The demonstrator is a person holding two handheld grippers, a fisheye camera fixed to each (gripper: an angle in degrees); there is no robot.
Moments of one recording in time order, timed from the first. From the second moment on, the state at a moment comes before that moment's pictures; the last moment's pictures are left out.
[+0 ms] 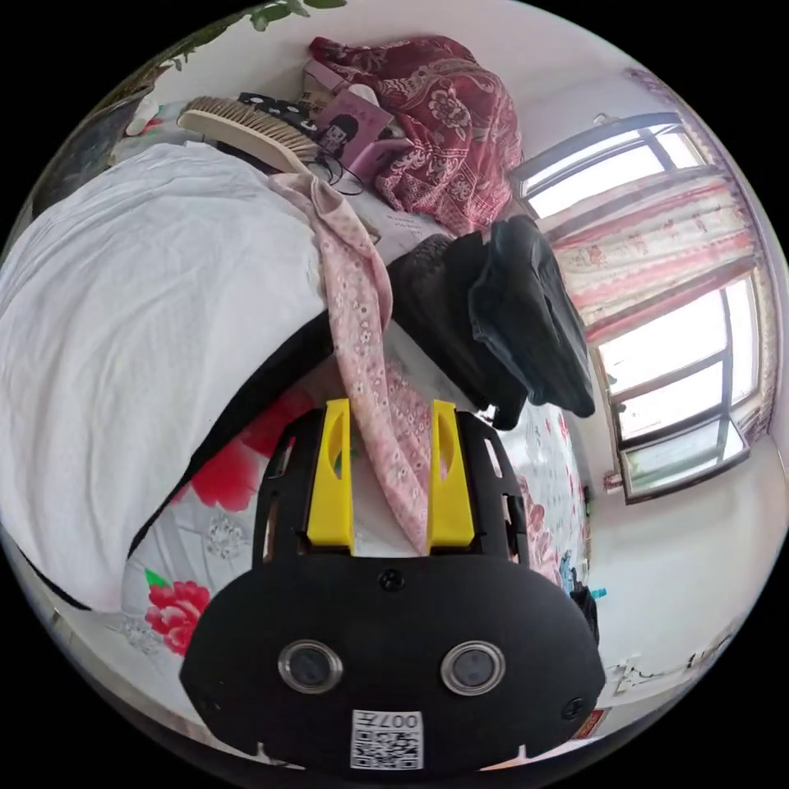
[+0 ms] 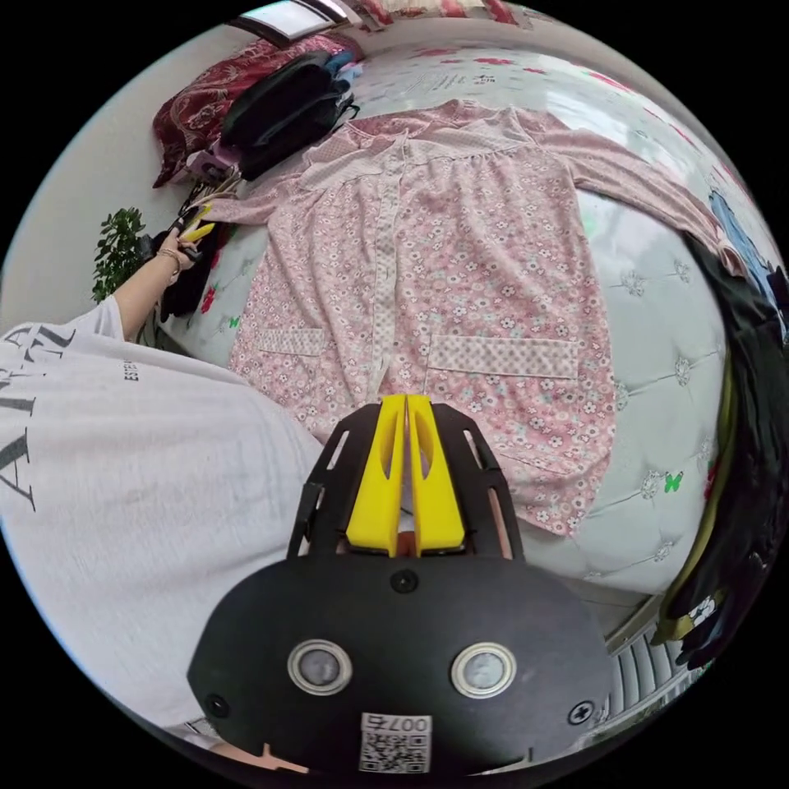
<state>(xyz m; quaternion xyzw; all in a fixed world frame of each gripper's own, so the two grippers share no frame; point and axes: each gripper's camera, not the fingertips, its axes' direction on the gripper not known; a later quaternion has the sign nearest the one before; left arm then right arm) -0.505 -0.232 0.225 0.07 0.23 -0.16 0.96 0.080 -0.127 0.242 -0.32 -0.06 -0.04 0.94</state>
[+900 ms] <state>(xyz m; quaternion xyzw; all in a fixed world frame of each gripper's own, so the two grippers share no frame) -0.530 -0.215 0.165 0.24 0.32 -0.24 0.88 -0.130 -0.371 0.462 -0.18 -0.12 -0.31 0.92</state>
